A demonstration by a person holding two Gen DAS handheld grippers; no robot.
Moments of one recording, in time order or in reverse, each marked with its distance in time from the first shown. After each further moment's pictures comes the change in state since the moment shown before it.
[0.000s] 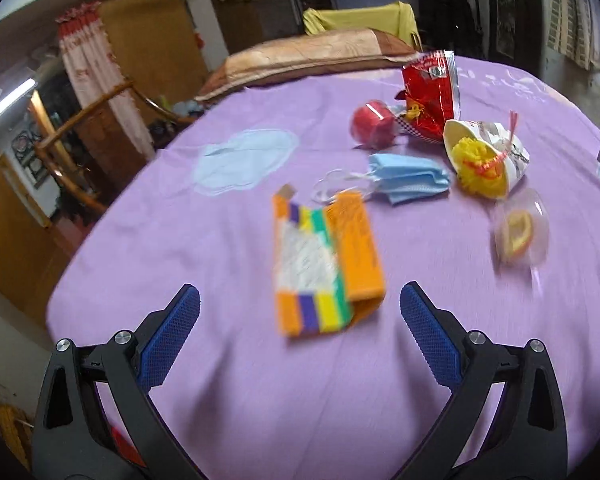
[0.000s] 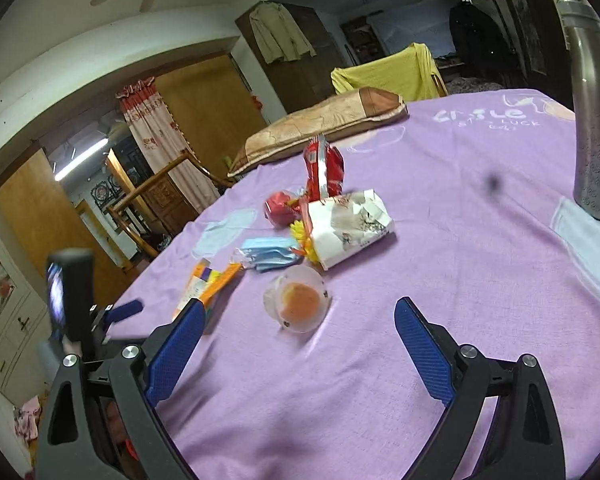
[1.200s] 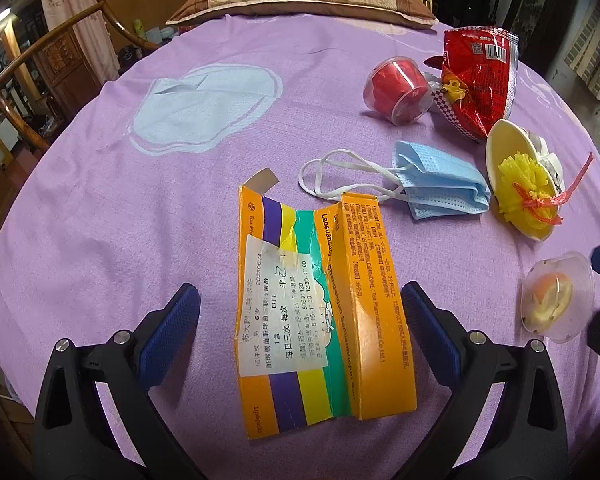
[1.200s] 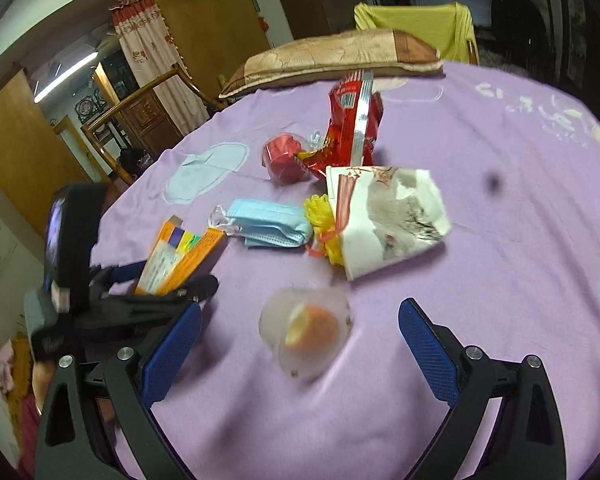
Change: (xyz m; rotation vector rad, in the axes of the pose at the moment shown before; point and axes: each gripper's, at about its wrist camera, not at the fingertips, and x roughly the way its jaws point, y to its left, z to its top) left arm 0.069 0.016 0.024 -0.128 0.219 -0.157; right arm 0.096 0.035 0.036 -0.131 0.306 -0.071
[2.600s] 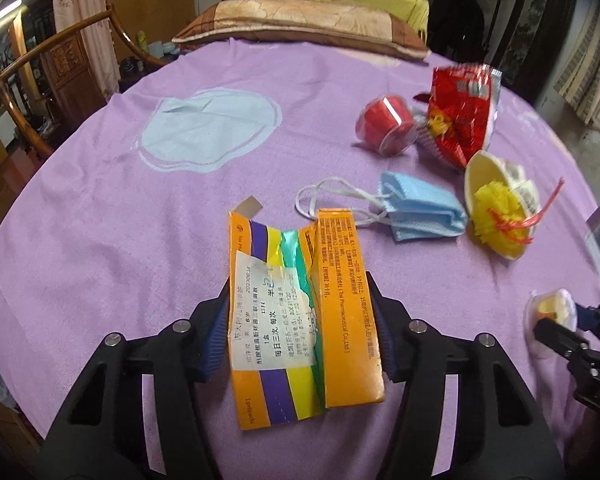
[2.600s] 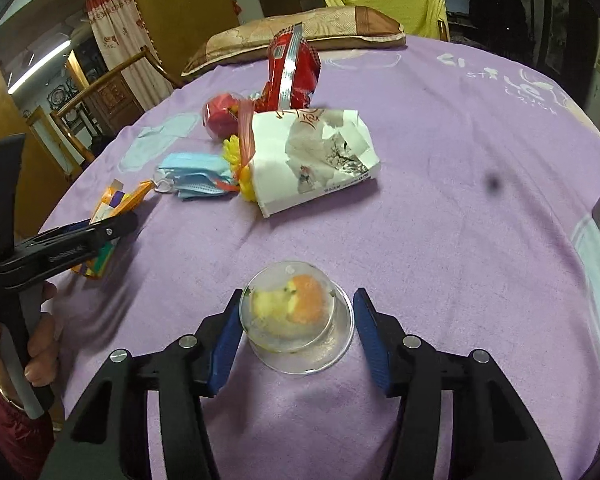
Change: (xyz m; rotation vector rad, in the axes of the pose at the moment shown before) left arm -0.024 0.006 -0.006 -0.049 -0.115 -0.064; right arm -0.006 -0.038 -0.031 0.004 0.049 -0.123
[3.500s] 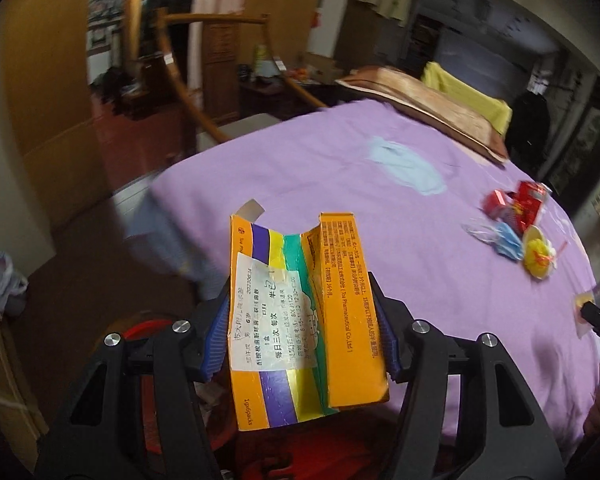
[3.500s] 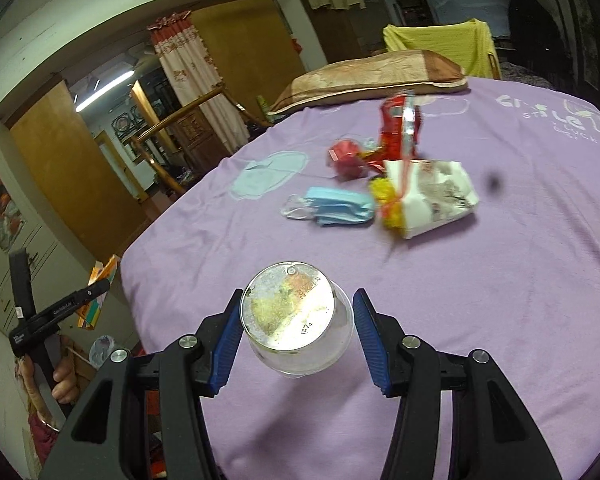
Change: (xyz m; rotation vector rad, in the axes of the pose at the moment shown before) left arm -0.150 0.187 -0.117 -0.366 -0.192 0.153; right arm -0.064 0.071 -0.019 -0.045 -0.150 0.252
